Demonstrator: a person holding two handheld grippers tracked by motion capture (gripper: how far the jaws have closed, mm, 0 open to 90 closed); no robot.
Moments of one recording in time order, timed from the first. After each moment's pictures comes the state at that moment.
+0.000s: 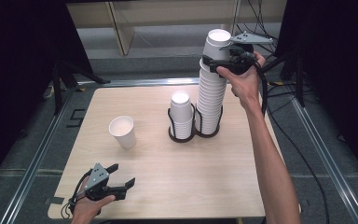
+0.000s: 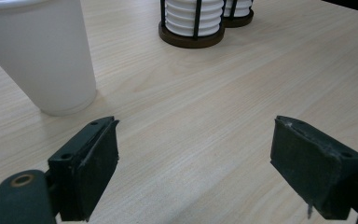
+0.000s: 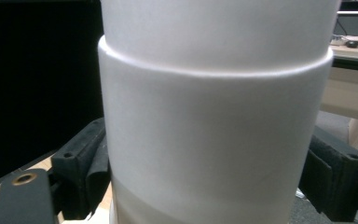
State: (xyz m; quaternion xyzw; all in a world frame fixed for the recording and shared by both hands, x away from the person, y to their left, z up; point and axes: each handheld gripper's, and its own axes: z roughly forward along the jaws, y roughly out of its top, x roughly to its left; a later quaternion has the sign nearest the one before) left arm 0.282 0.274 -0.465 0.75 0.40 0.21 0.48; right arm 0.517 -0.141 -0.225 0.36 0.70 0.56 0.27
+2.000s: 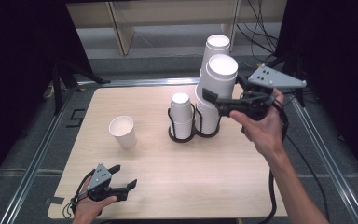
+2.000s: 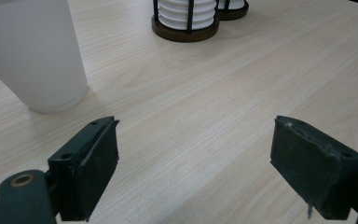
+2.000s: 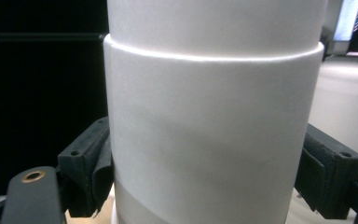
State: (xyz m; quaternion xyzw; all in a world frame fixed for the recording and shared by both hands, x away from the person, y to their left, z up) left arm 0.283 0.269 -0.468 0.76 0.39 0.21 0.48; right arm 0.374 -0.146 -0.222 0.25 0.69 0.64 0.23
